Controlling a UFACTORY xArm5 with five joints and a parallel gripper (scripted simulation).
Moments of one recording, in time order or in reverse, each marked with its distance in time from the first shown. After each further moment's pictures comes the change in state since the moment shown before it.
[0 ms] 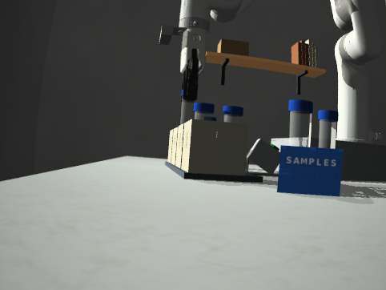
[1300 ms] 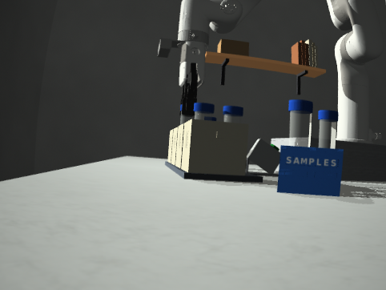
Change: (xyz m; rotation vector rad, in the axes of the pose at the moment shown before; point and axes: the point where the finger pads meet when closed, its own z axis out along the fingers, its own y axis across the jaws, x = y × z) arm 0.000 -0.001 0.035 0.000 0.000 0.000
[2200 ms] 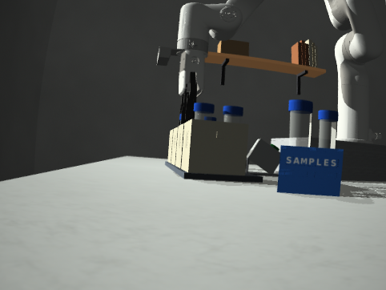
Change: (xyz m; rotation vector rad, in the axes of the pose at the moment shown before) arm 0.000 0.000 0.022 0.000 0.000 0.000
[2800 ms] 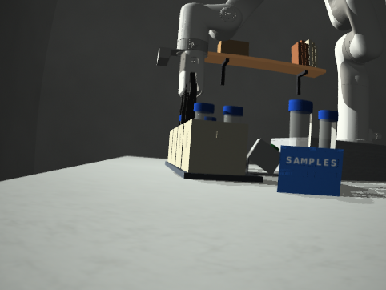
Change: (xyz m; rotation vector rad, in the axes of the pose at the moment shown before) arm 0.000 0.000 0.001 0.000 0.000 0.000
